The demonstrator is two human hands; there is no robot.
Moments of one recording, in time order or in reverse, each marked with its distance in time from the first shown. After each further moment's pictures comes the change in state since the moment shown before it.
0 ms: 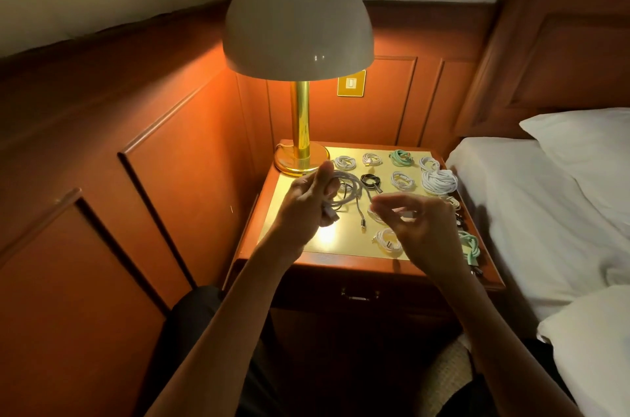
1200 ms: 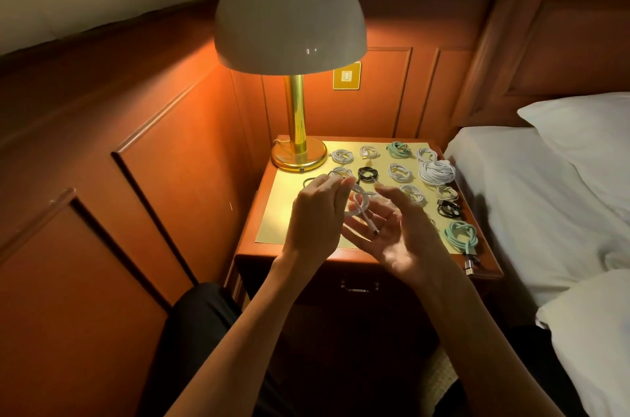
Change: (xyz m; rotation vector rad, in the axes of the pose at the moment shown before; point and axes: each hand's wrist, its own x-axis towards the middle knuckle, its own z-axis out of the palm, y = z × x) left_hand 0.004 -0.042 0.022 0.896 0.336 0.556; right_hand -0.008 -0.029 0.014 1.277 -0.178 0.932
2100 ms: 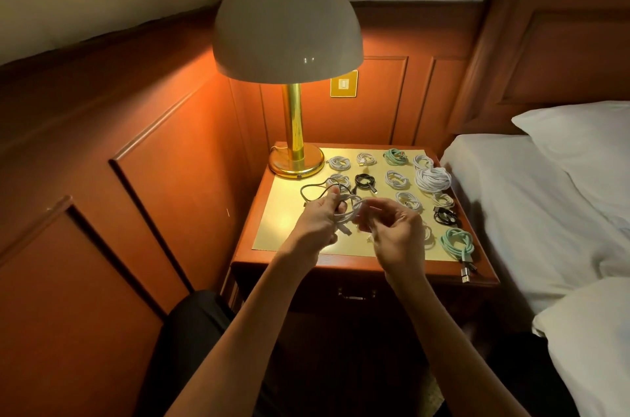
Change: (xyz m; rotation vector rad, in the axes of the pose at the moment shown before) left_hand 0.009 -0.003 0.008 -0.840 -0.443 -0.917; right_hand 0.026 0.022 -0.016 -0.729 0.310 -0.697
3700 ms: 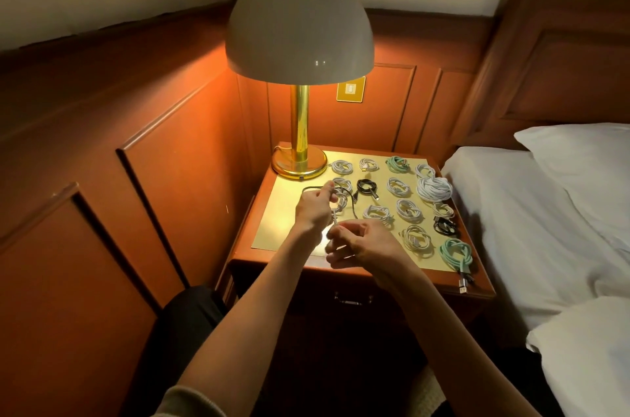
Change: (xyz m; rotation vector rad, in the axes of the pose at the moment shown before) left_hand 0.066 -0.018 -0.007 0.087 0.319 0.031; right_hand 0.006 -0.012 0.017 -0.045 -0.522 0.375
